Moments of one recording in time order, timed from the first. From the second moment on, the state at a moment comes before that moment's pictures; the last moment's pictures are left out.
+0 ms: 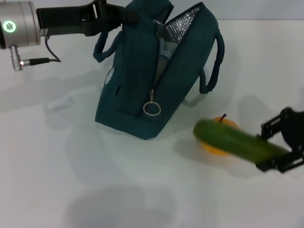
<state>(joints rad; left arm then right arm) -0.71 -2.02 0.71 0.76 1.89 1.51 -2.35 0.67 2.01 -0.96 -1.09 -2.31 -1.96 1.62</state>
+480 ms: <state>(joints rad) -0.70 -2.03 0.71 0.76 1.89 1.55 -2.36 0.48 2.02 -0.91 -0.82 -1.44 -1.87 0.96</state>
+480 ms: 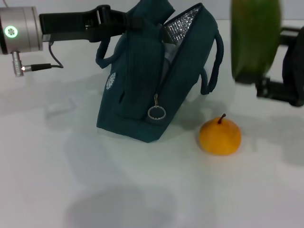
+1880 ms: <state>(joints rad) -0.69 -2.03 0.72 0.76 1.87 1.61 -2.38 0.68 2.03 -1.36 -0.52 -1.16 -1.40 0.47</state>
